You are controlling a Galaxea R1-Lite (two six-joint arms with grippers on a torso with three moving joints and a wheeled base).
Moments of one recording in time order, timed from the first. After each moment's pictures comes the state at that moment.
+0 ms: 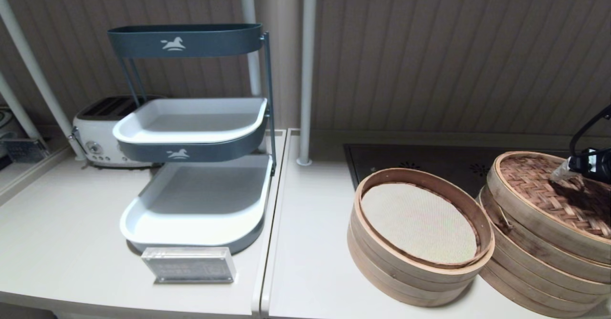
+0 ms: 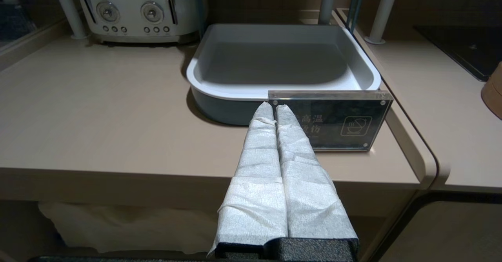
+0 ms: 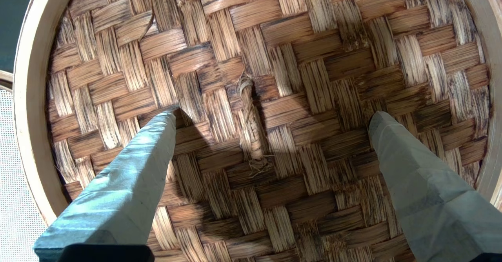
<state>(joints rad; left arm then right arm) 0.00 0.00 0.00 -0.05 -0.01 0.01 -0.49 1.79 -1.52 0.64 0.09 0.03</state>
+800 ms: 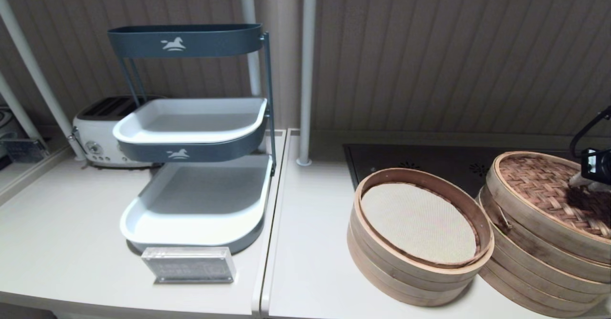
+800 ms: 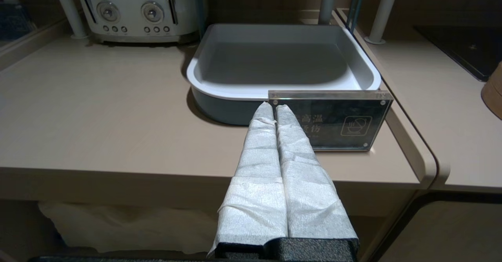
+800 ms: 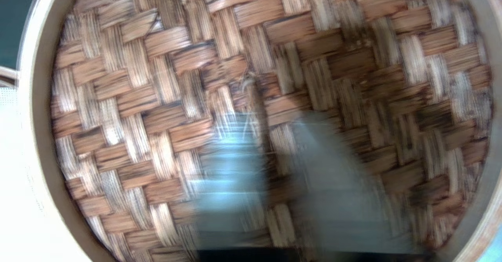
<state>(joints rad) 0.00 0.00 0.00 -0.05 -0.01 0.01 -0.48 1.78 -1.50 0.64 0.09 0.03</state>
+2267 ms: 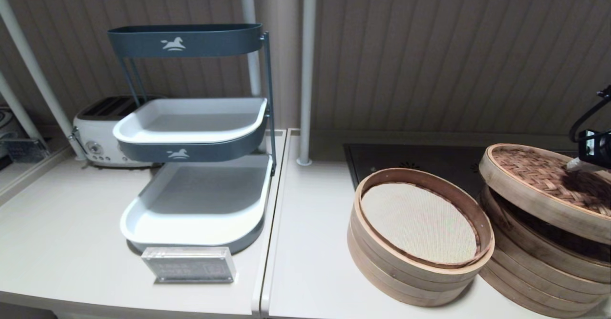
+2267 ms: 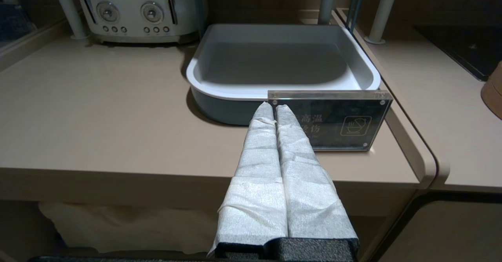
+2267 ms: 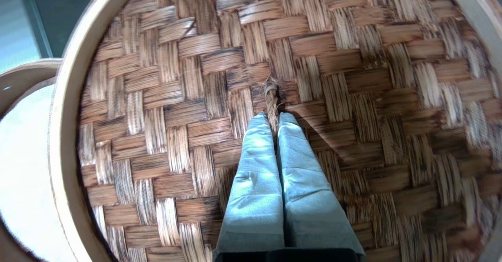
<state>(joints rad) 0.00 0.00 0.00 -0.05 -0.01 0.01 -0.44 1.73 -1.55 0.62 0.17 0.03</state>
